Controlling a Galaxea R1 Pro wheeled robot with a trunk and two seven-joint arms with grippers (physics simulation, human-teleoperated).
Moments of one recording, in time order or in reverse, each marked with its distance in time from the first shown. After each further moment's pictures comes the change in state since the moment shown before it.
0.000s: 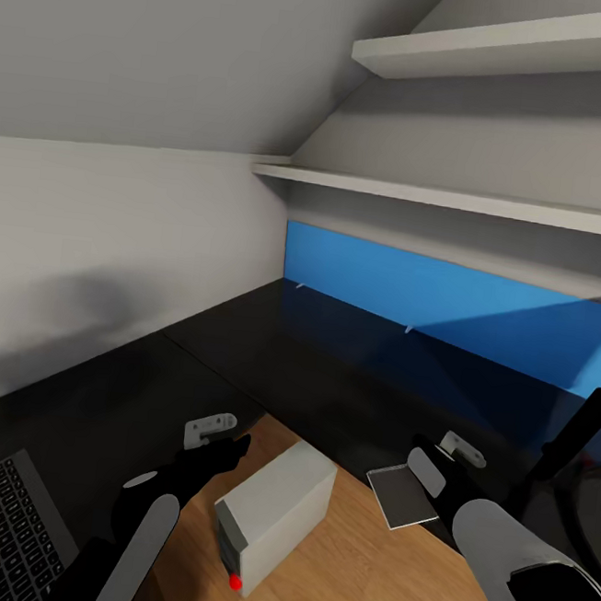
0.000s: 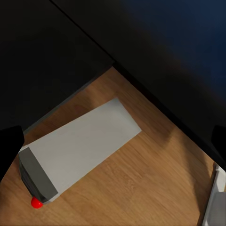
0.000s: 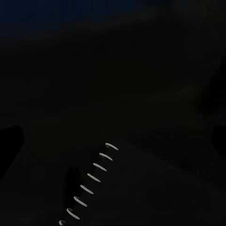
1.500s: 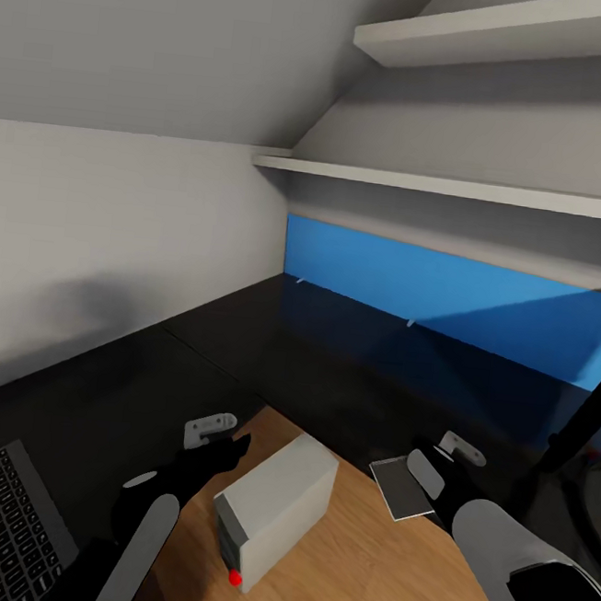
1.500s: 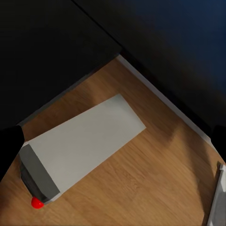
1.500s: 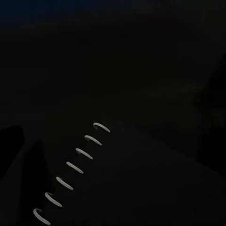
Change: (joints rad) left arm 0.000 0.000 0.000 -0.002 0.000 0.000 0.000; right arm -0.001 0.000 0.015 0.011 0.028 0.008 0.000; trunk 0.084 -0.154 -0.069
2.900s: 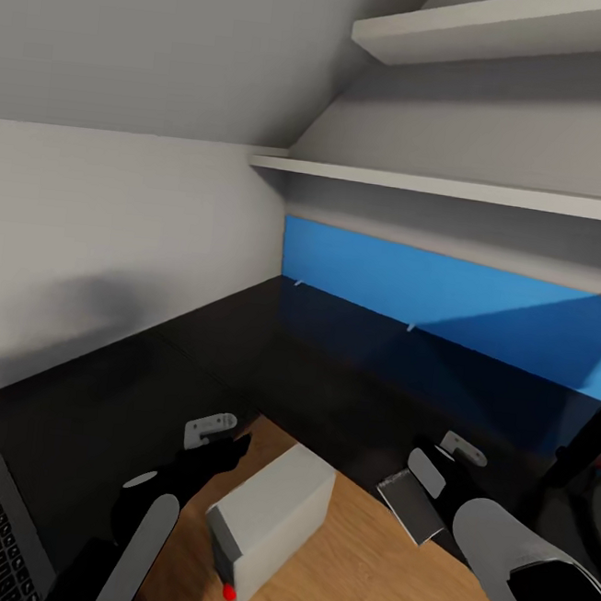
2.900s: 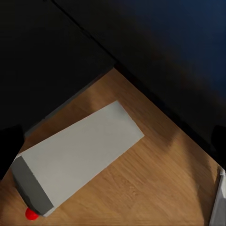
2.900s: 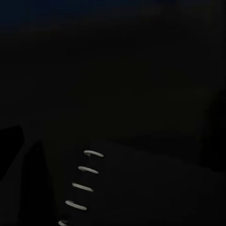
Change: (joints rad) left arm 0.000 0.000 0.000 0.000 0.000 0.000 0.000; right arm -0.006 -0.002 -0.002 0.008 -0.006 0.002 0.000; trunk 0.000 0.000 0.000
